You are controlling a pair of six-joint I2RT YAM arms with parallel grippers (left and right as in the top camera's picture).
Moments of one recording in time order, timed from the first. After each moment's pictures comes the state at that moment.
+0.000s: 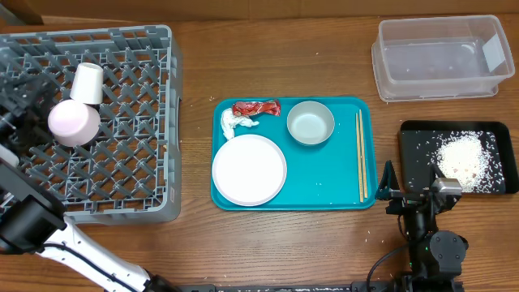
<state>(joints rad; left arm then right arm) 0.85 2.34 1.63 0.39 1.46 -0.87 -0.03 0.01 0.02 -0.04 -0.02 0.17</state>
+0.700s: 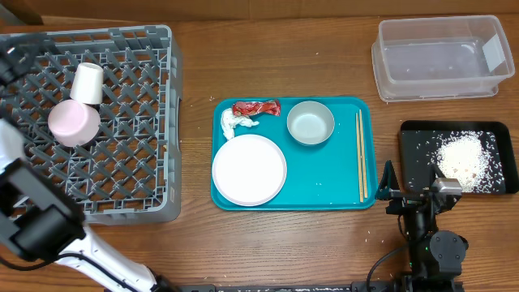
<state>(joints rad) 0.69 2.10 1.63 0.98 1.48 -1.33 -0.03 0.01 0.02 -0.04 -0.02 0.17</state>
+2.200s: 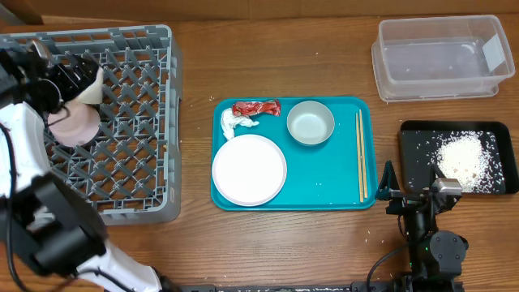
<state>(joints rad) 0.55 1.87 1.62 -0.57 0.48 -0.14 -0.03 0.01 0.02 -0.04 -0.02 0.17</state>
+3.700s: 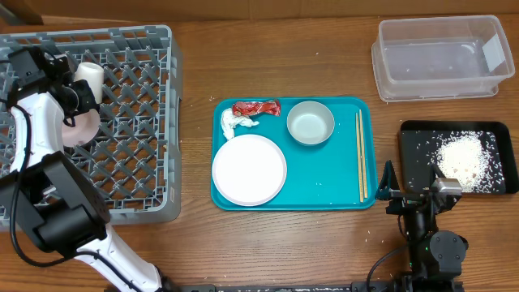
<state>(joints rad) 0.48 2.04 1.63 -0.64 0.09 0.09 -0.03 0.01 0.02 -0.04 -0.02 0.17</state>
